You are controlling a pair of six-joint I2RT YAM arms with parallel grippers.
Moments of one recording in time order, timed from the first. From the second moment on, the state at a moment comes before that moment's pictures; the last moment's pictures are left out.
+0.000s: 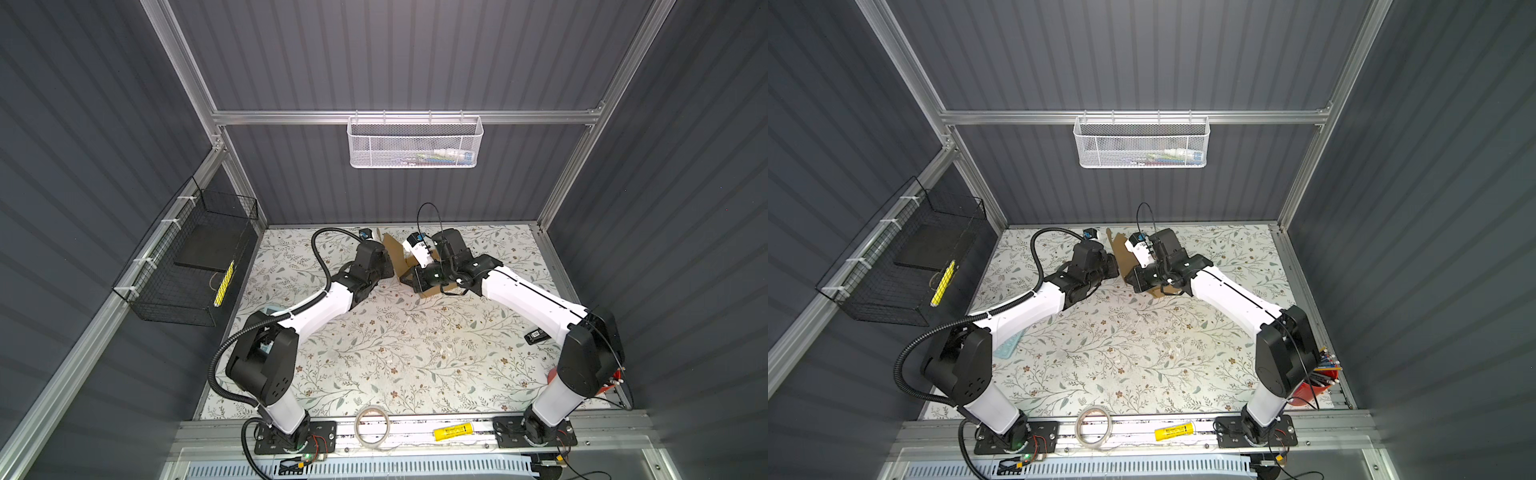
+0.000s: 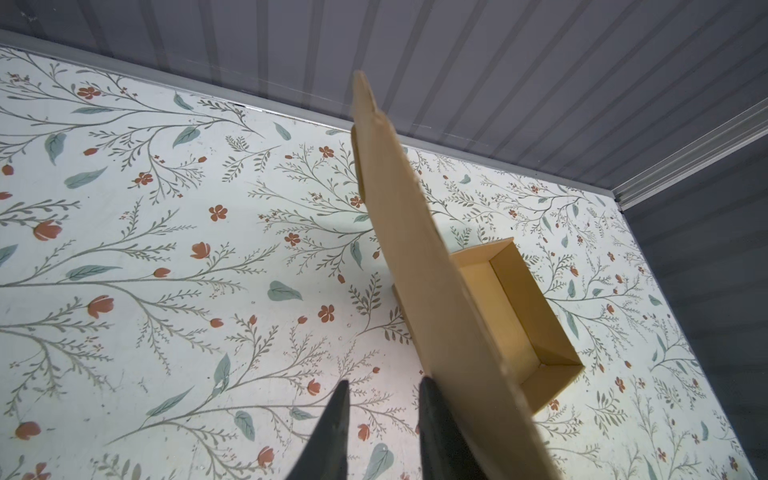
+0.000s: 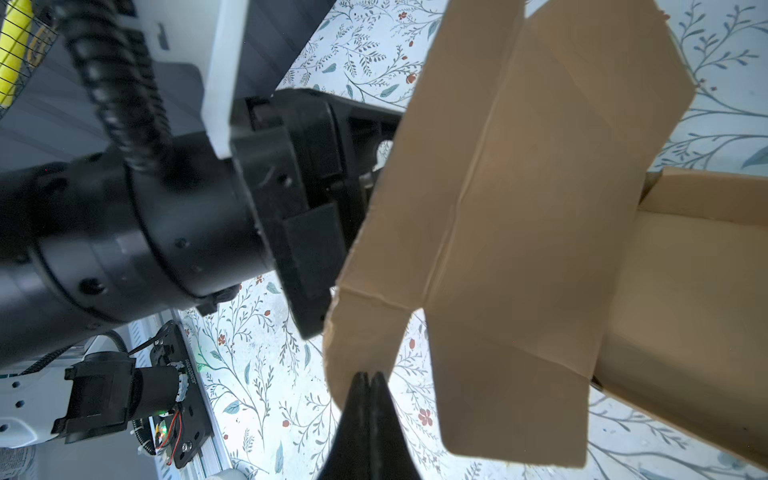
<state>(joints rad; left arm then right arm) -0.57 1.66 1.18 -0.05 -0.17 -0.54 0.63 1.68 1.40 -0.45 -0.44 0.21</state>
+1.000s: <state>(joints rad) -0.52 1.67 1.27 -0.13 -0.07 -0.52 0.56 1.49 1.26 -0.45 -0.32 0.25</state>
